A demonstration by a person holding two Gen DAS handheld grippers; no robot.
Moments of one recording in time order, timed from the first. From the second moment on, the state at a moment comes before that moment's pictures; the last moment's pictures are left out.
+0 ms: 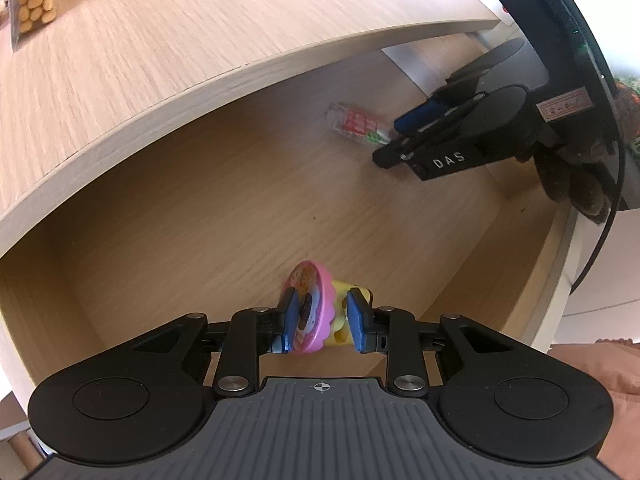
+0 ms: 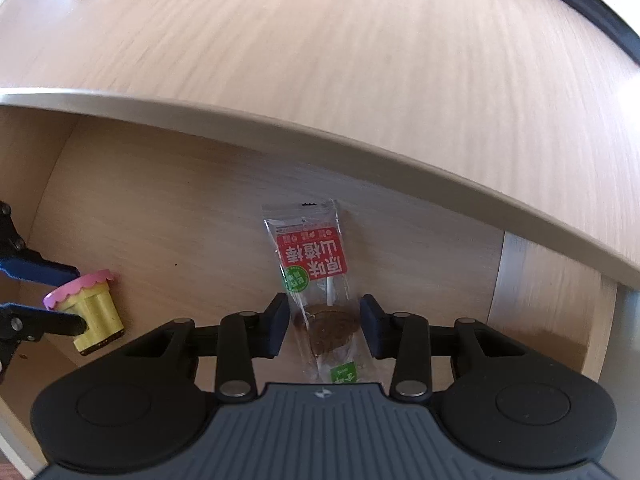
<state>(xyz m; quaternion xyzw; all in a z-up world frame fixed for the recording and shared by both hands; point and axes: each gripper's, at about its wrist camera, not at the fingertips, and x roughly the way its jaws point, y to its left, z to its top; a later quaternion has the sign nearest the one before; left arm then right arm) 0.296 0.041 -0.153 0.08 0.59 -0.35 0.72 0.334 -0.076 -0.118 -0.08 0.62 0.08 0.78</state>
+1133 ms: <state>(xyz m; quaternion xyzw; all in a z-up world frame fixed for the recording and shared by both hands) 0.281 0.063 -0.054 0.05 0.47 -0.41 0.78 0.257 -0.126 -0.028 0.07 0.53 0.10 0.84</state>
